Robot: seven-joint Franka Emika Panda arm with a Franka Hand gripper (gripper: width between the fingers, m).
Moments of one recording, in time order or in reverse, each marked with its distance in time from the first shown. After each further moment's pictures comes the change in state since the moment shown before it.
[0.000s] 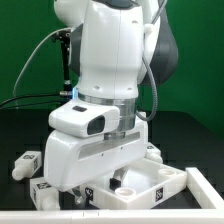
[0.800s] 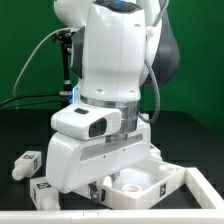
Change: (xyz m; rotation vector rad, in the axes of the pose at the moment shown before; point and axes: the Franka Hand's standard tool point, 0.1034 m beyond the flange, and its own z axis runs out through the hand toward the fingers) arm 0.001 0.000 0.000 0.000 0.001 -0.005
